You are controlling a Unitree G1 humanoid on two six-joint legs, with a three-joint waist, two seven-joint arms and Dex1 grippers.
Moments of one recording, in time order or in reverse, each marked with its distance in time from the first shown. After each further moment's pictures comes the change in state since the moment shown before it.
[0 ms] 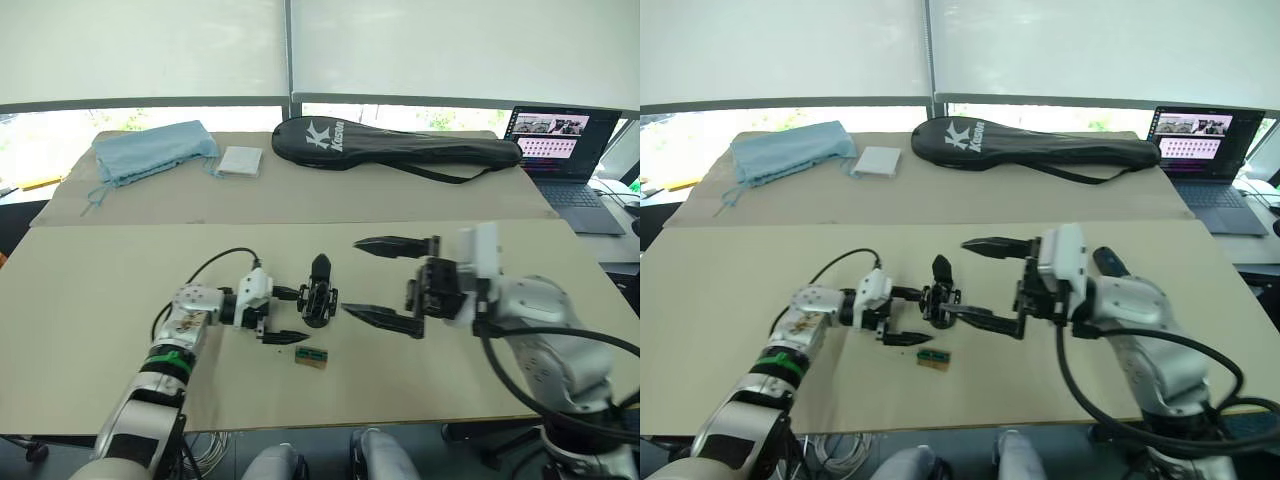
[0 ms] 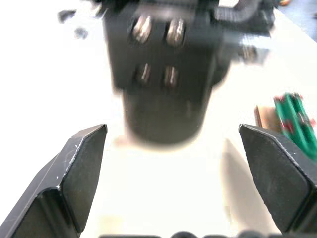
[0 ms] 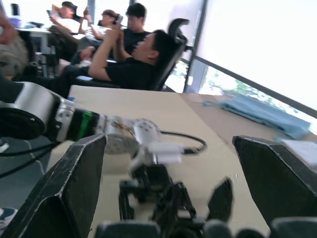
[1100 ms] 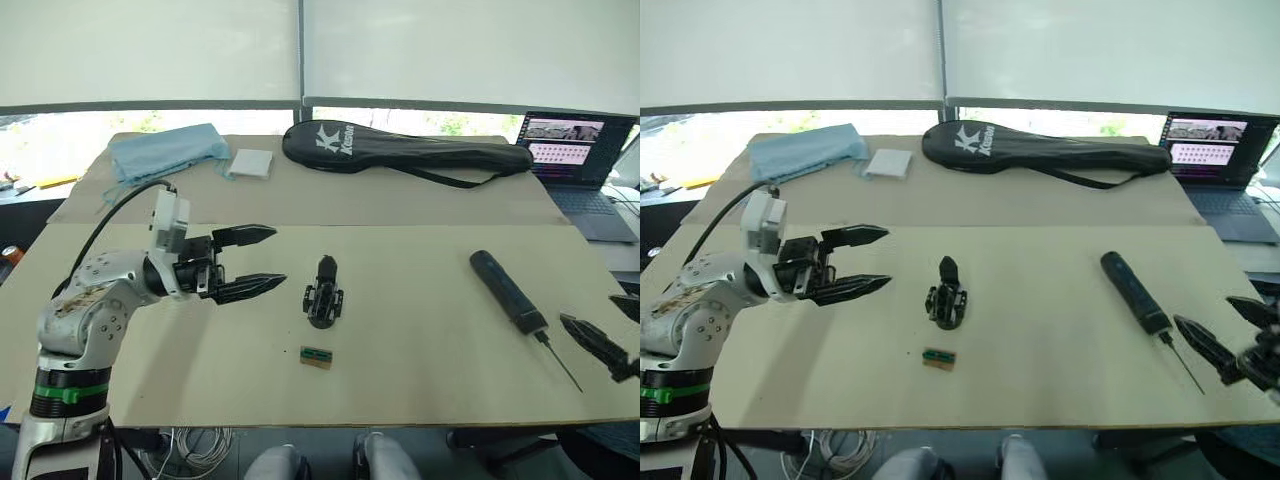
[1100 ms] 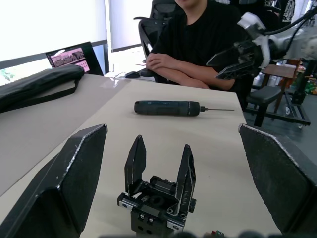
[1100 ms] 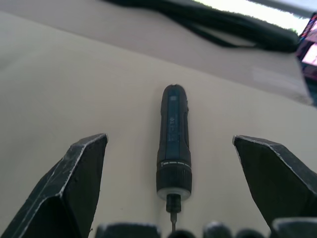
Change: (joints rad) left arm 0.114 0.202 0.223 -0.863 -0.509 0.658 0.267; right arm 0.589 -0.296 -0.617 0.251 0.038 0.174 -0.181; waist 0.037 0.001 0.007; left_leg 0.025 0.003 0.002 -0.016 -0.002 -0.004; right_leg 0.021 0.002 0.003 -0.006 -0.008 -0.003
